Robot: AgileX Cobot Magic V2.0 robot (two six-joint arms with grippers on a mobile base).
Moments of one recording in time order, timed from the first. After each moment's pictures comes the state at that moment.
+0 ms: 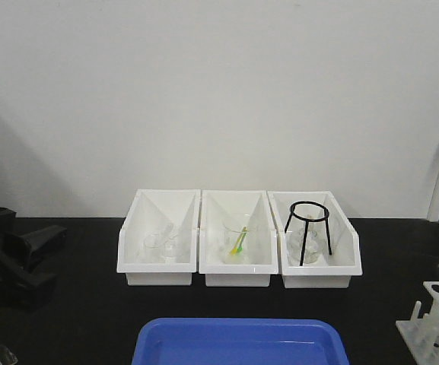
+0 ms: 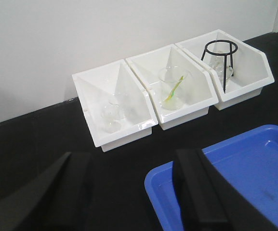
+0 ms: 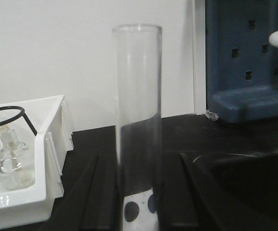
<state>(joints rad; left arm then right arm) -0.69 0.99 -1.04 0.60 0.62 -0.58 -0.34 1.79 -0.60 -0.22 -1.09 0.20</state>
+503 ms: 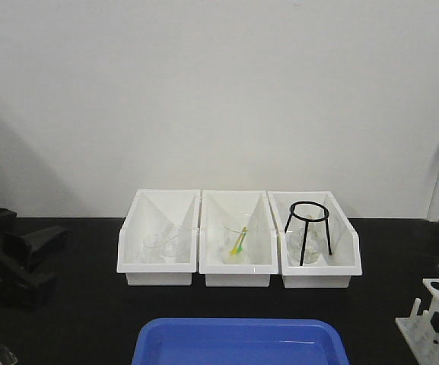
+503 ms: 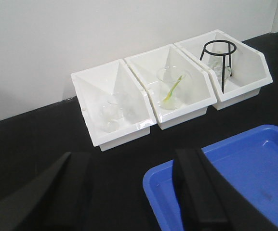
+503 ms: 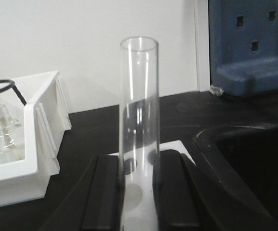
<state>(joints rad) -0.69 0.99 -1.04 0.59 0.62 -0.58 -0.34 1.96 -0.61 -0.22 -1.21 0.20</state>
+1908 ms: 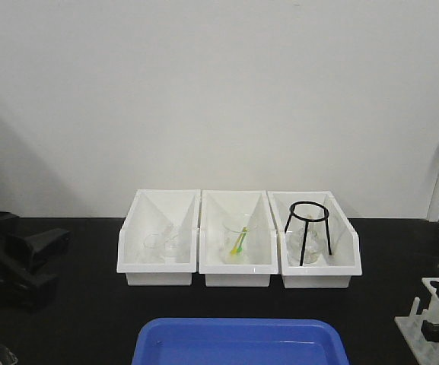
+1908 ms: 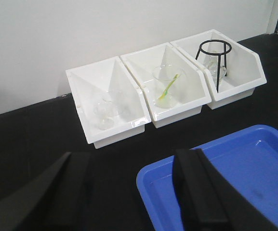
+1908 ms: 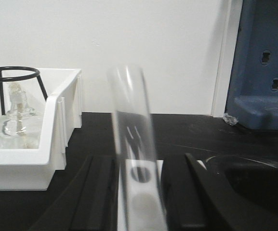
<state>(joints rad) -0.69 0.99 -1.04 0.56 0.62 -0.58 -0.34 1.99 -0.62 -0.30 -1.28 0.03</state>
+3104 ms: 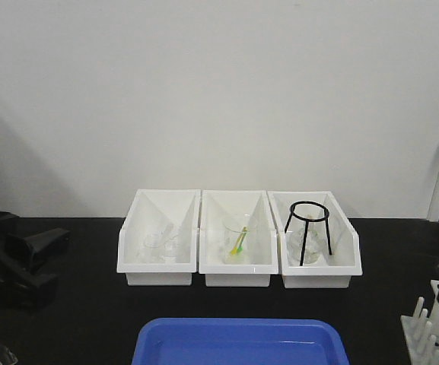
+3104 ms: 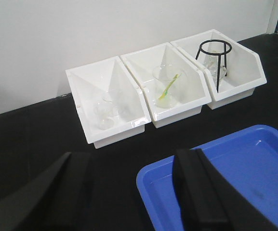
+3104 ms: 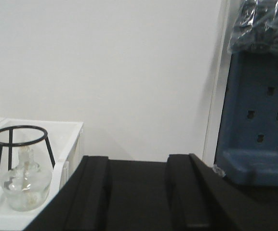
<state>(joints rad) -0.69 0.99 -1.04 0.56 0.62 -0.58 -0.34 1.71 -0.61 -0.31 -1.14 0.07</state>
